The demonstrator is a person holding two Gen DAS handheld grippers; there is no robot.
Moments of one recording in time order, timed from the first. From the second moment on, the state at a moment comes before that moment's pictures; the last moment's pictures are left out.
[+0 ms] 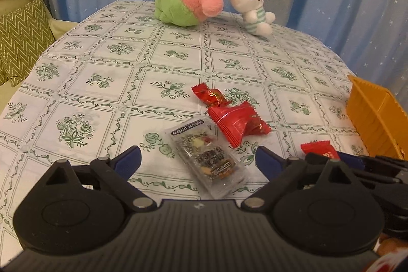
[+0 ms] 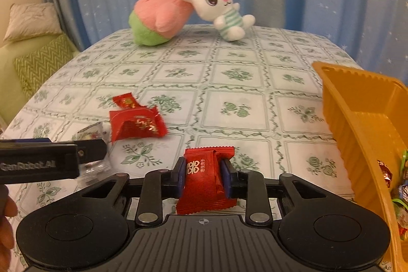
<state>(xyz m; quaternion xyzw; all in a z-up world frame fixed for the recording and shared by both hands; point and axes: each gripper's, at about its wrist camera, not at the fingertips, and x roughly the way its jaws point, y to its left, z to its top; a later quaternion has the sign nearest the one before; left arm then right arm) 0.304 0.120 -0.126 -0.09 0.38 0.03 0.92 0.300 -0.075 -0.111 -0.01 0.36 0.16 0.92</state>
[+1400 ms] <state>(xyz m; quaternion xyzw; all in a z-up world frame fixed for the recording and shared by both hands) 0.255 0.073 -0.095 -0.02 0.38 0.01 0.93 0.260 -0.107 -0.078 0.01 0.36 0.15 0.92</state>
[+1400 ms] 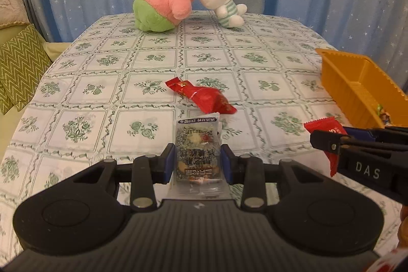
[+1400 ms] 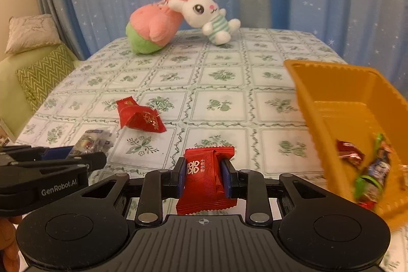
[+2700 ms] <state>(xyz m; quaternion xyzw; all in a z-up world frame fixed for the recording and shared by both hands) 0.136 -0.041 0.004 -0.04 0.36 -0.05 0.93 0.120 -0.234 0.019 0.05 0.31 0.09 0.94</state>
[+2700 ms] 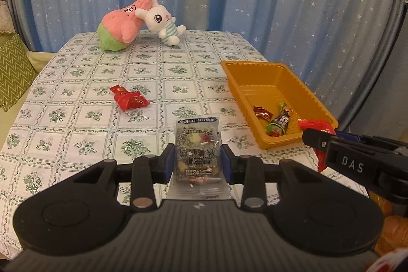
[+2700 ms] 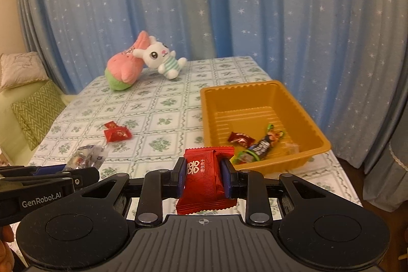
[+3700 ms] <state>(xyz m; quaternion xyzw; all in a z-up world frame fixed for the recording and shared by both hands) 0.198 -0.132 0.001 -0.02 0.36 -0.14 0.92 0.153 -0.325 0.006 0.07 0.33 0.03 0.94</state>
